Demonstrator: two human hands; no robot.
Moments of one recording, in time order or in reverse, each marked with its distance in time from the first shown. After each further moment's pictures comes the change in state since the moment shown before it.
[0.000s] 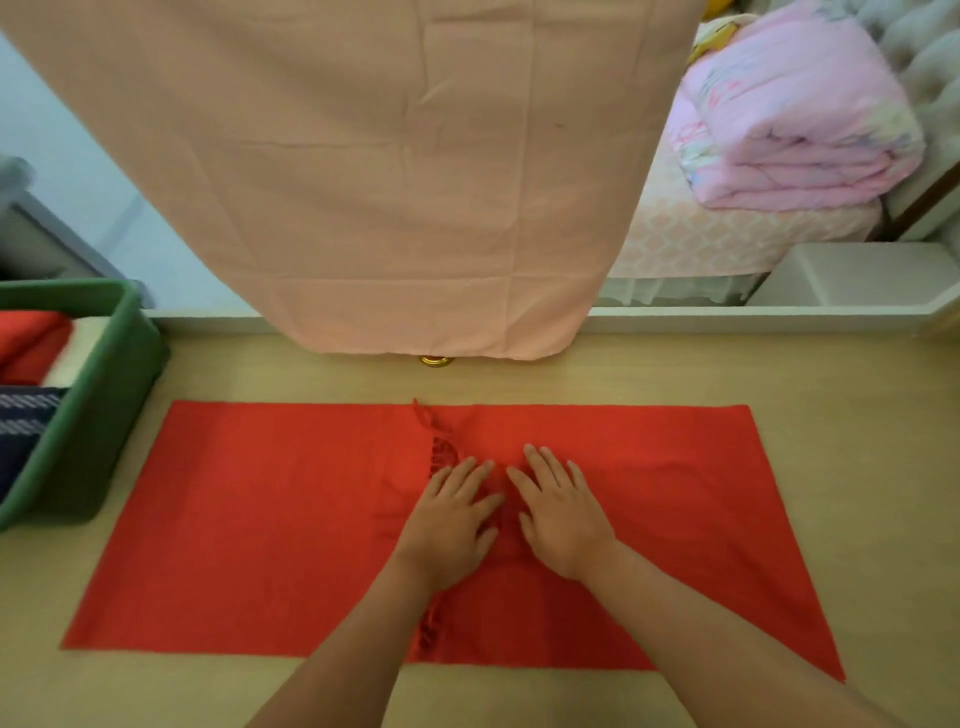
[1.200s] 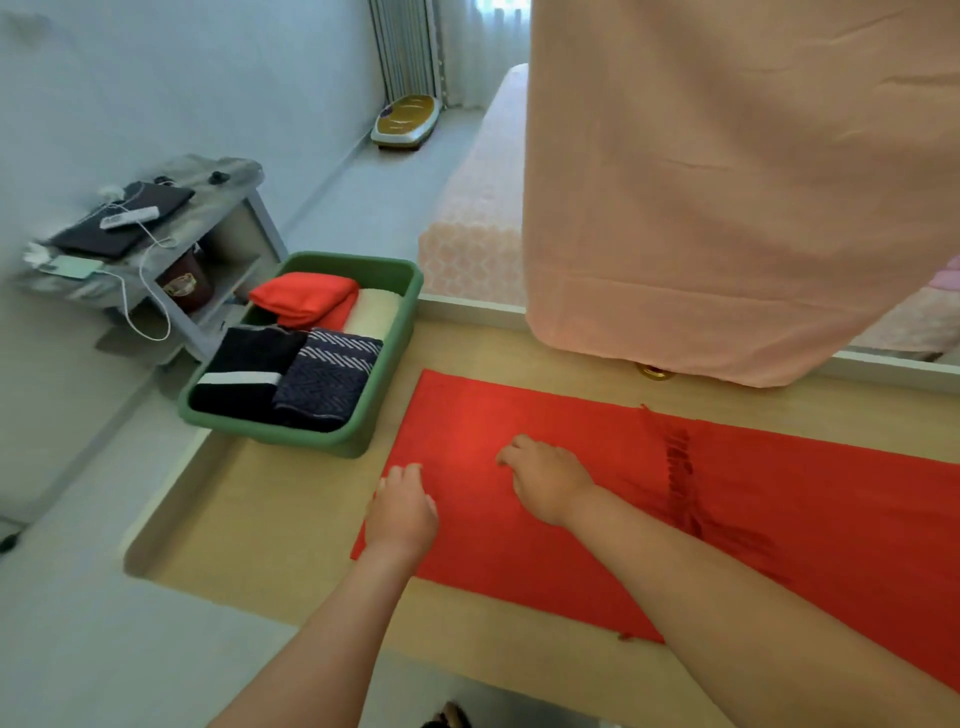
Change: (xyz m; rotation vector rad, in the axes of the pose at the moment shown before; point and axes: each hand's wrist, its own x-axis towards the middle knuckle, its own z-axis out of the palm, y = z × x) left_hand -0.230 -0.263 -0.055 -0.308 0.056 -0.879; right_hand 0.113 -0.331 -0.013 -0.050 -0.055 -0.262
